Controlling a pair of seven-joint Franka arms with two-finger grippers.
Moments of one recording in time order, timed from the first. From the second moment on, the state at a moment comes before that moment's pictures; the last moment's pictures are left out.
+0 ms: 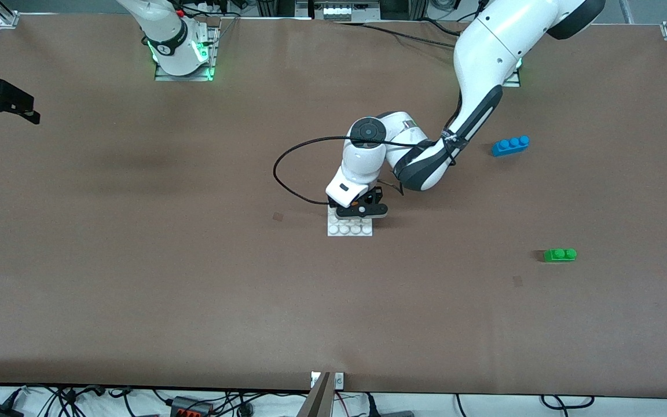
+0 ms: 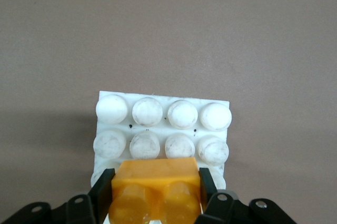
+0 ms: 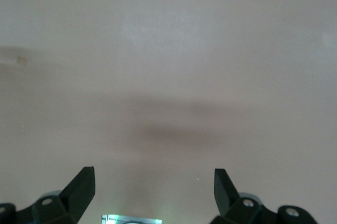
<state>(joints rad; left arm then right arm) -0.29 0.77 -0.50 -1.64 0.52 2.40 -1.14 -0.07 -0.08 -0.04 -1.67 -0.02 1.56 -0.20</state>
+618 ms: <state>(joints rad) -0.30 0.77 -0.51 -1.64 0.60 2.40 -1.19 -0.03 -0.03 -0.07 -1.65 -0.02 1.56 -0.20</state>
